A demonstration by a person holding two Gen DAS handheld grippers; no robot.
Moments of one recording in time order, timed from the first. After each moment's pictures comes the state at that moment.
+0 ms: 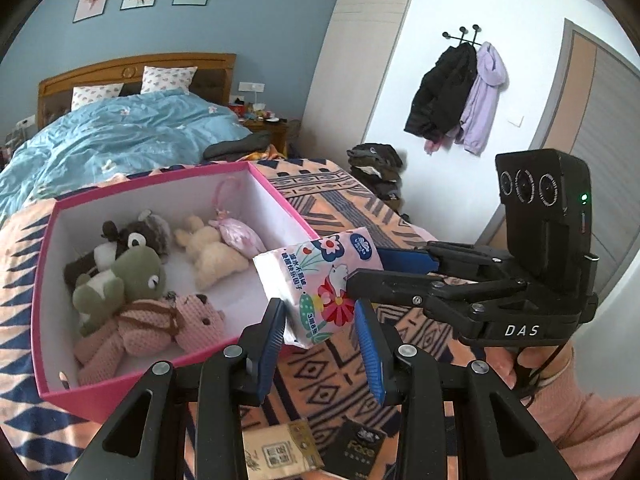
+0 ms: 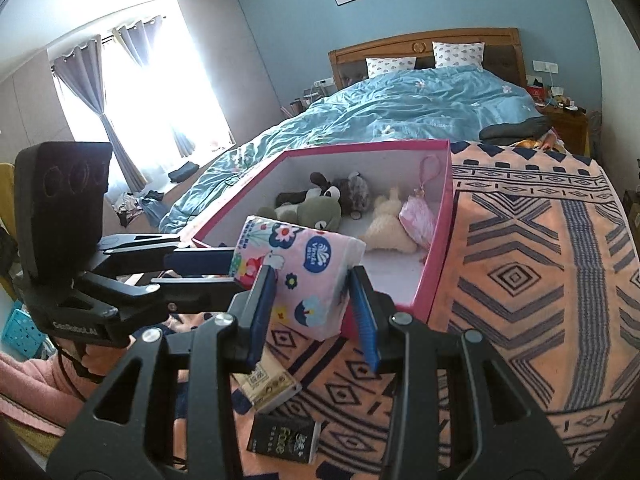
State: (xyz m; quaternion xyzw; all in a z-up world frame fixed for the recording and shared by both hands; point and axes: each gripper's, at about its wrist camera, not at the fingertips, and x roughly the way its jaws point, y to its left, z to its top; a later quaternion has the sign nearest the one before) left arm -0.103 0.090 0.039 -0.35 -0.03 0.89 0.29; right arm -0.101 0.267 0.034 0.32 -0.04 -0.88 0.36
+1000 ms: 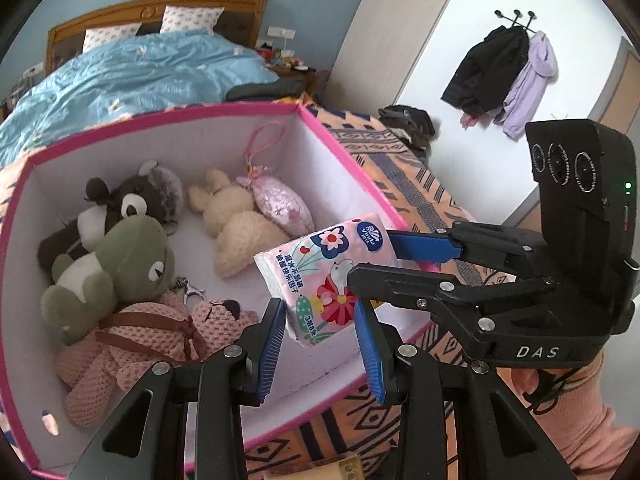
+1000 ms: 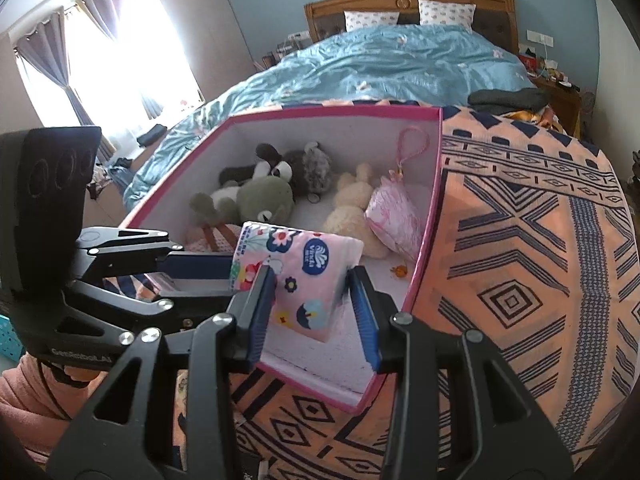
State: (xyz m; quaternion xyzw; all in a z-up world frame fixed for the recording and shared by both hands) left arm -0.186 0.086 -0.010 -0.46 -0.05 0.85 0.26; right arm -0.186 0.236 0.002 0.41 0.00 -0.85 0.32
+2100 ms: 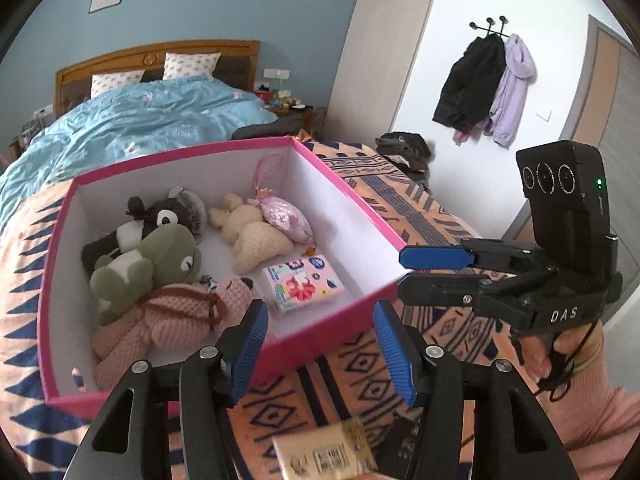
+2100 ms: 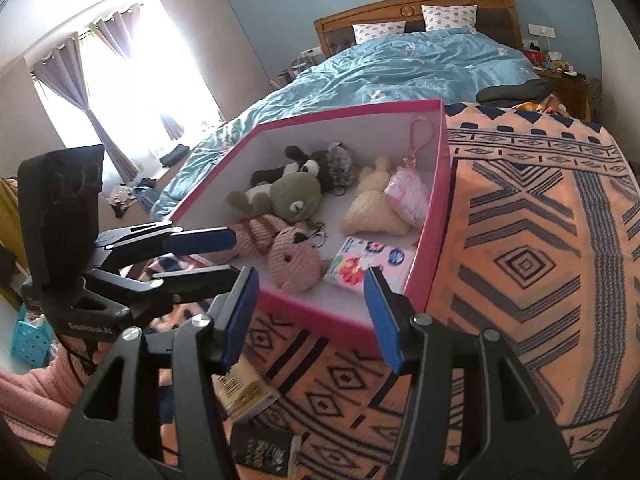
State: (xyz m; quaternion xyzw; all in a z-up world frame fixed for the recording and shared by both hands) left arm -0.114 0.067 0.013 -0.37 -0.02 0.89 0.25; right arm -0.135 0.261 0.006 0.38 -0.05 -0.85 0.36
